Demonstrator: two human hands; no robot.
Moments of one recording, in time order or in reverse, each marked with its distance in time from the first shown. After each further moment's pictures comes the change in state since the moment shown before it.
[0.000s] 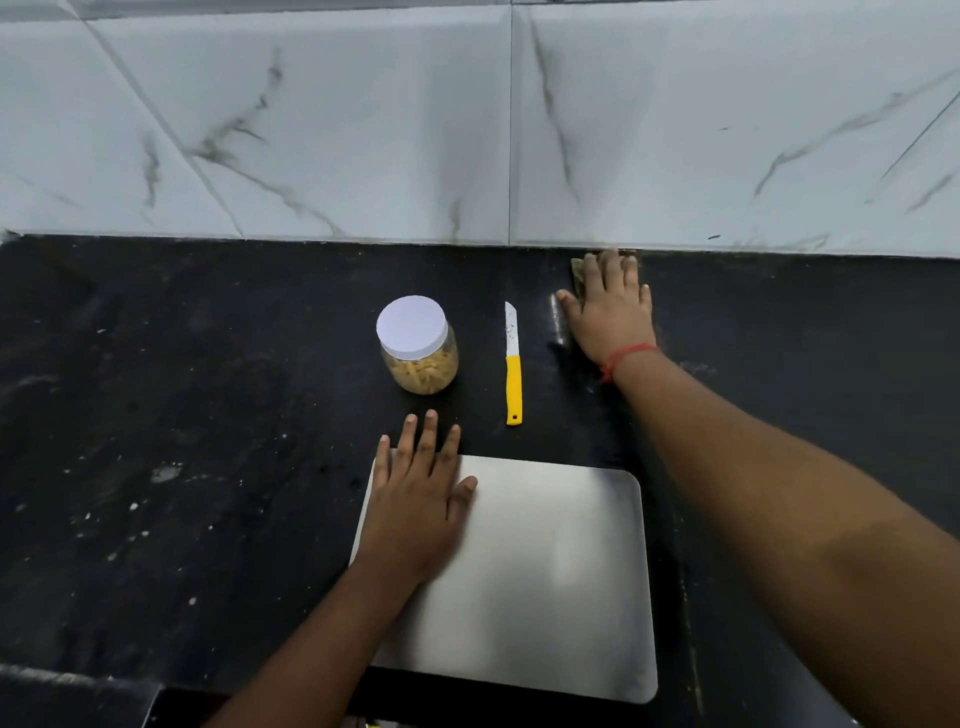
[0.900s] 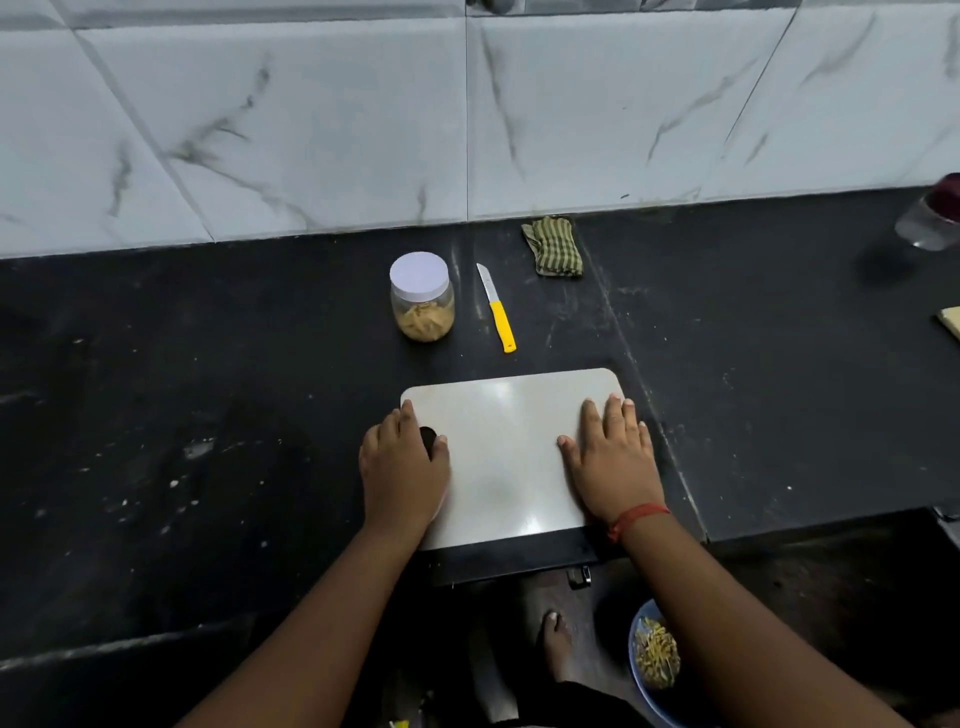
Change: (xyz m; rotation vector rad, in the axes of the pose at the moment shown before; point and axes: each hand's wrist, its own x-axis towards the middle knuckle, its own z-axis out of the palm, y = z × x) left_hand -0.066 -0.041 -0.034 -0.327 -0.032 -0.206; right_hand -0.318 -0.044 0.040 -0.173 -0.017 0.272
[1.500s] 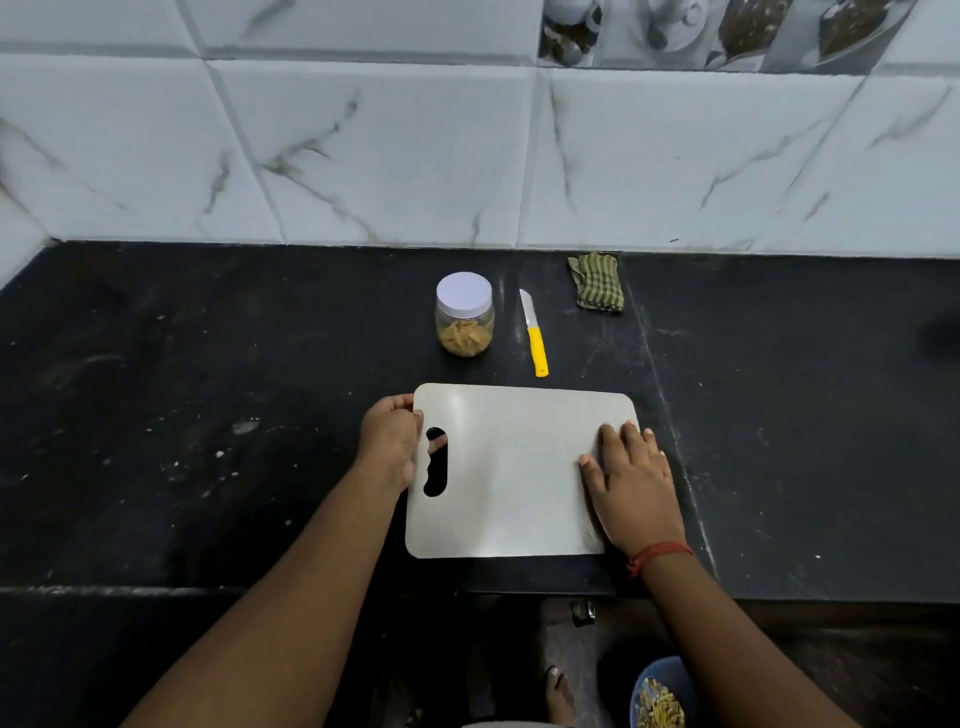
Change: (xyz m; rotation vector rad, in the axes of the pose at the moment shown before) left_hand 0.043 0.012 -0.042 -1.251 0.008 -0.680; right_hand 0.003 0.009 -0.018 0.151 0.035 -0.093
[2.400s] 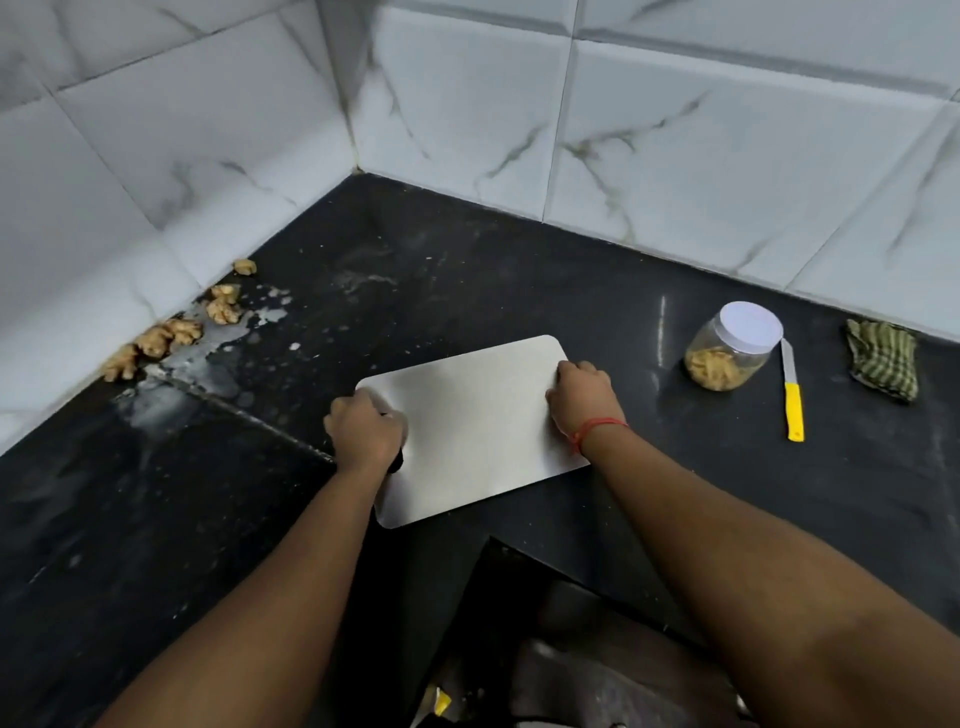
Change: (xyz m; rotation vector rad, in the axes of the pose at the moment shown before) left_hand 0.020 0.016 -0.310 0.804 0.614 0.171; right_hand 0.052 -0.345 0.069 0.016 -0.265 -0.445
